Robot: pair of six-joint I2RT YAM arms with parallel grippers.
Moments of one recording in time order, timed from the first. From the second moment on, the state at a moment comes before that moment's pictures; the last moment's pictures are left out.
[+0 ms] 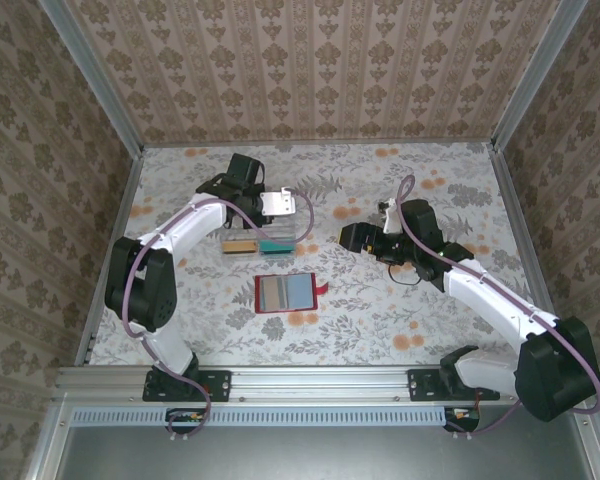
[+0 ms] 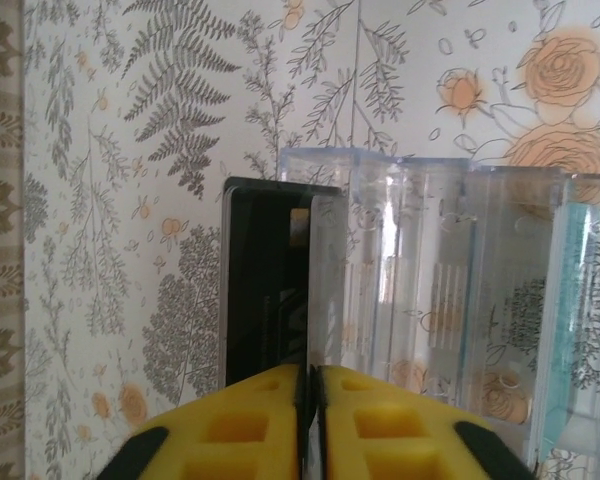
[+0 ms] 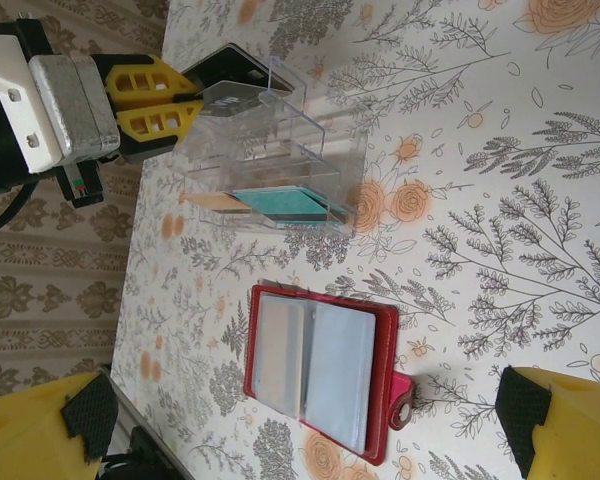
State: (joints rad) left arm -0.45 1.74 1.34 -0.55 0.15 1.13; right arm 0.38 1.20 0.76 -0.19 -0.46 0.71
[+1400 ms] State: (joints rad) left arm -0.44 1.59 1.32 -0.44 0.01 0.75; right arm 0.42 1.20 0.74 -0.19 -0.46 0.71
